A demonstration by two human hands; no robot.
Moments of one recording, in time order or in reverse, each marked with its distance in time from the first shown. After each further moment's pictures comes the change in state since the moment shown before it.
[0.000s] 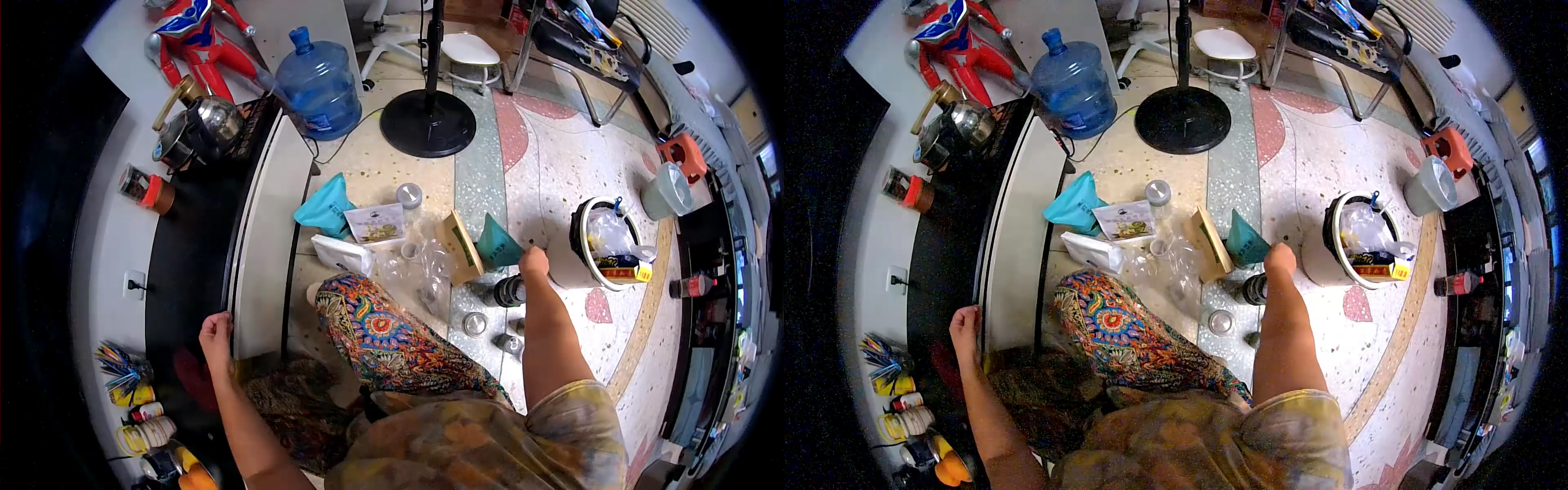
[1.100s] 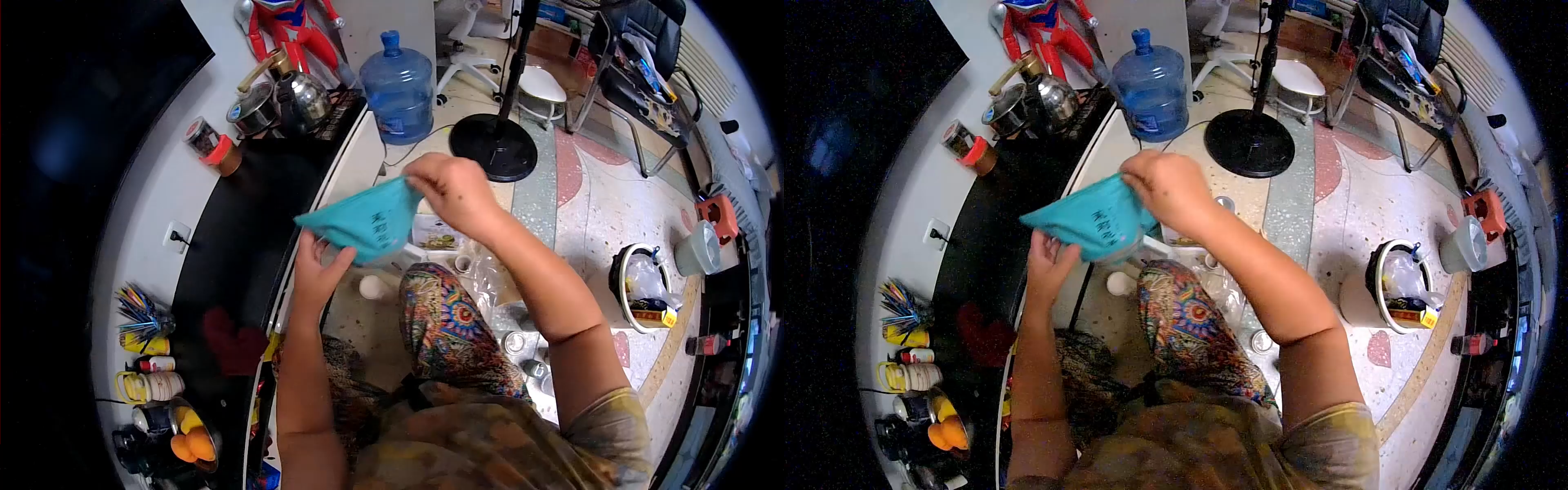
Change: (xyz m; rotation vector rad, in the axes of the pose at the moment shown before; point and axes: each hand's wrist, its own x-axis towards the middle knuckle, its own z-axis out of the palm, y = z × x) left_hand -0.012 0.094 0.104 -0.137 -0.336 0.404; right_hand -0.187 -0.321 -0.166 0.615 0.076 -1.524
